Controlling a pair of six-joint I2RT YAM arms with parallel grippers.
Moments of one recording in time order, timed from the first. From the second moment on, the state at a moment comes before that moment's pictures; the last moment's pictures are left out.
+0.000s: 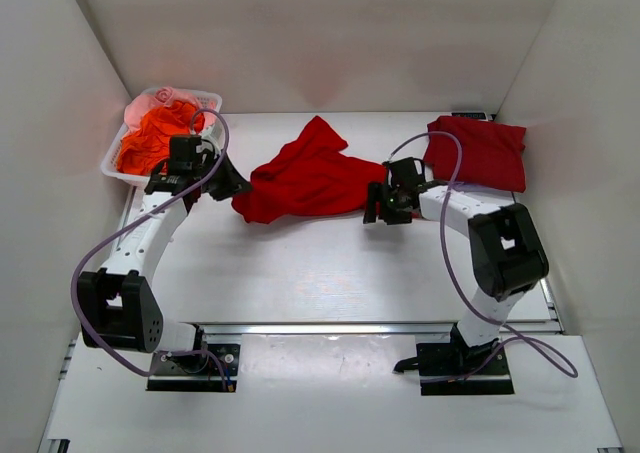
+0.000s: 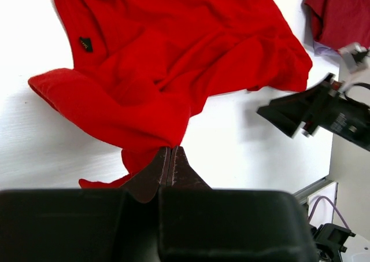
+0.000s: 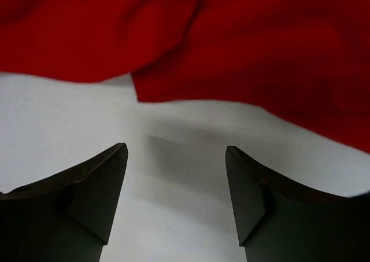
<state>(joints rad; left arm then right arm) -0.09 1.38 1.12 -0.45 0.41 -0.47 0.35 1.70 1.05 -0.33 -0.16 0.30</state>
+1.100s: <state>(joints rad) -0.07 1.06 1.18 -0.39 0.31 -0.52 0.31 0.88 1.07 -0.50 0.02 0.27</state>
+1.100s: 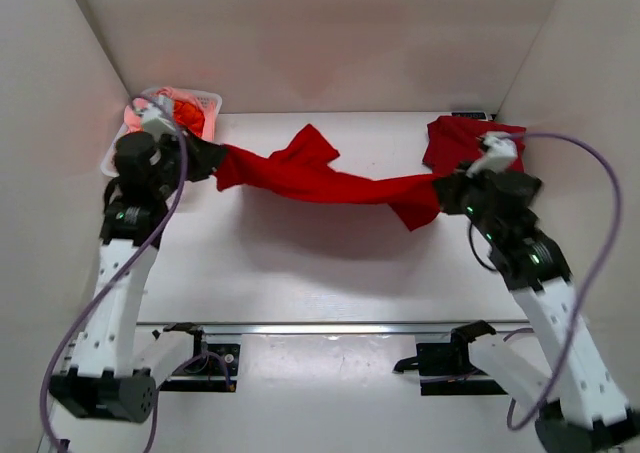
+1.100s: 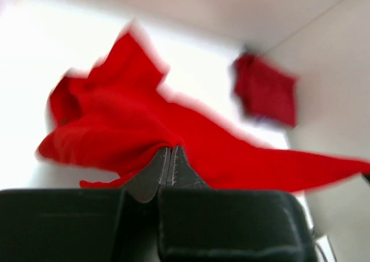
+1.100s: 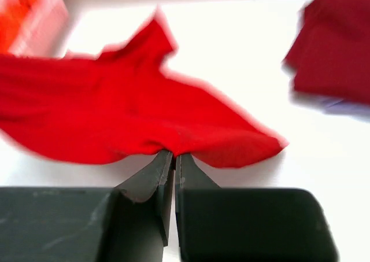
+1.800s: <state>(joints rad) -0.04 1.34 1.50 -0.36 0.33 -0.49 0.02 1.35 1.41 -0.57 -0.27 0.10</state>
